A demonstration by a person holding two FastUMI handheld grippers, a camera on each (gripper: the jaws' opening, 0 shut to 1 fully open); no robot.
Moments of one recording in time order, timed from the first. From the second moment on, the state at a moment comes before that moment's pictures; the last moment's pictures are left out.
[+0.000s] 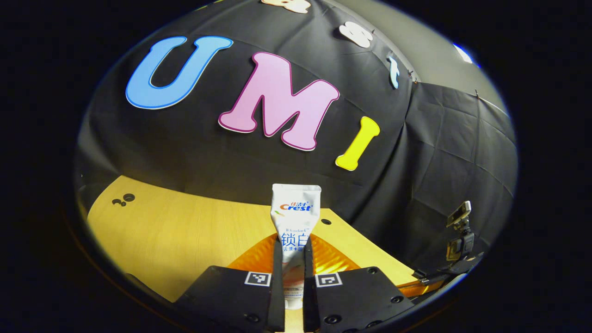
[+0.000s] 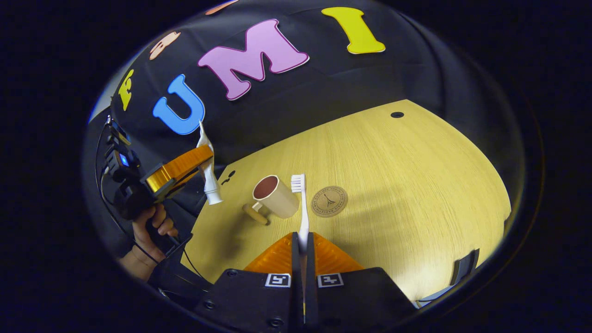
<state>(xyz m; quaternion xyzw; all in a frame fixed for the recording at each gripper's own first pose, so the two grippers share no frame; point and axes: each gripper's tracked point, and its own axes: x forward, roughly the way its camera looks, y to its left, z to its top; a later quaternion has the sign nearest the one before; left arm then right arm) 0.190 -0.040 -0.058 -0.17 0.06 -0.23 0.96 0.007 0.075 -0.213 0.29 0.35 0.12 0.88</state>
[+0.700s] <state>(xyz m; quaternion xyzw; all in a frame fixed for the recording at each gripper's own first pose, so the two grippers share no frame) 0.281 -0.062 -0.131 -0.10 0.09 -0.22 0.97 -0.035 0.048 -0.222 0.29 0.35 0.06 0.89</state>
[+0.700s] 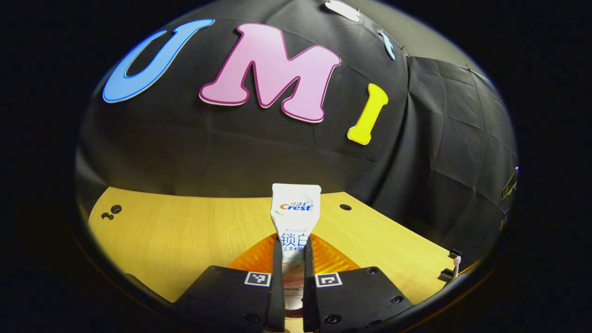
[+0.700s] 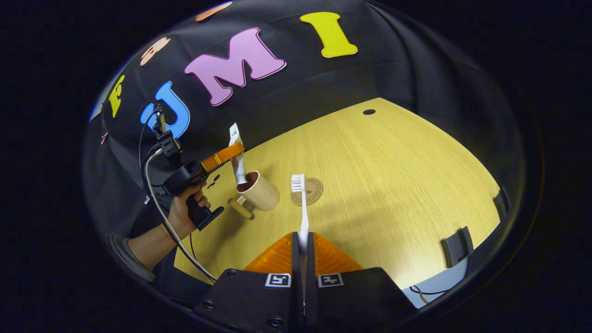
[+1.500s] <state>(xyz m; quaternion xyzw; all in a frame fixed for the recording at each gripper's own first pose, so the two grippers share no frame) 0.248 -0.063 -0.173 -0.07 0.13 -0.21 0.97 -0.032 0.043 -0.211 0.30 0.34 0.06 0.89</state>
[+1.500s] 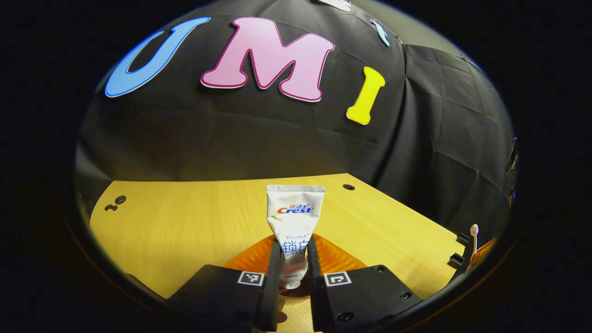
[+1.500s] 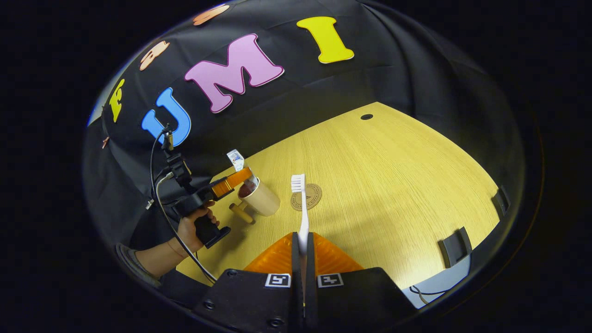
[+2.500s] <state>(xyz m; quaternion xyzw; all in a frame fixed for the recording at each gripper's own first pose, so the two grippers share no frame) 0.087 0.004 -0.095 -0.16 0.09 -0.09 0.98 0.103 0.113 -0.125 0.35 0.19 0.21 0.89</state>
